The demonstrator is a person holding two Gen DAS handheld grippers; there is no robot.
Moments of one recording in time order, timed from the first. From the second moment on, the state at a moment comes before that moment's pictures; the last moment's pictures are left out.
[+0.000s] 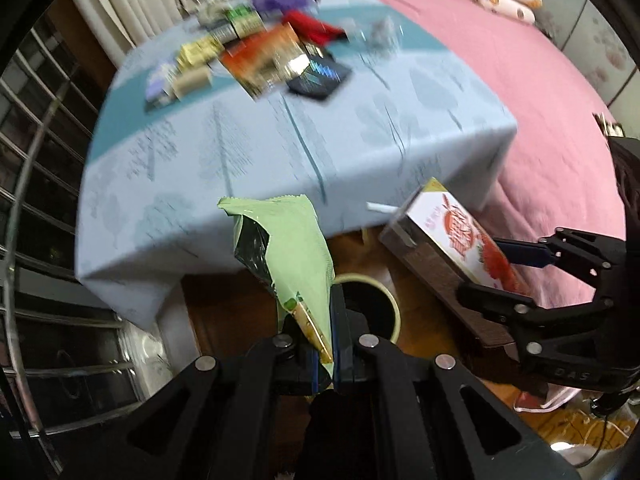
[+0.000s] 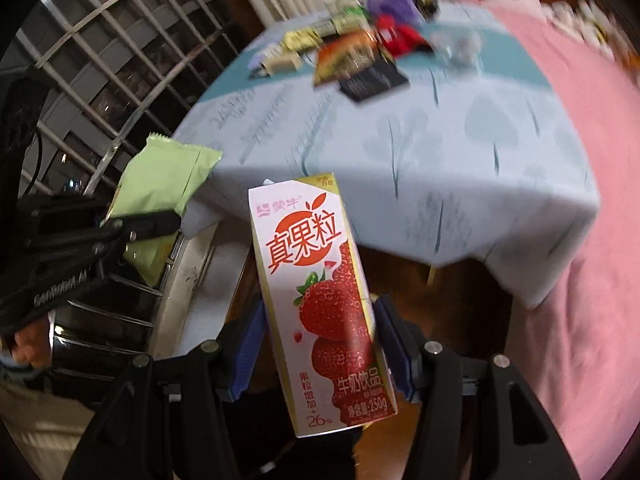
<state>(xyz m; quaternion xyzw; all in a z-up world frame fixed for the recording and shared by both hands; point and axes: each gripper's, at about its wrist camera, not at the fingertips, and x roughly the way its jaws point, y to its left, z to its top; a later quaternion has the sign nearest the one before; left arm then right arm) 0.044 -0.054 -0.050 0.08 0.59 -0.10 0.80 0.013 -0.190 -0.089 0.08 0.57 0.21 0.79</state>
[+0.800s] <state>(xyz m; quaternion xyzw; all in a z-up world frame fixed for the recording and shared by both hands) 0.044 -0.068 -0.354 0.06 0.68 -0.13 0.72 -0.002 -0.181 -0.374 0.20 0.69 0.04 0.70</state>
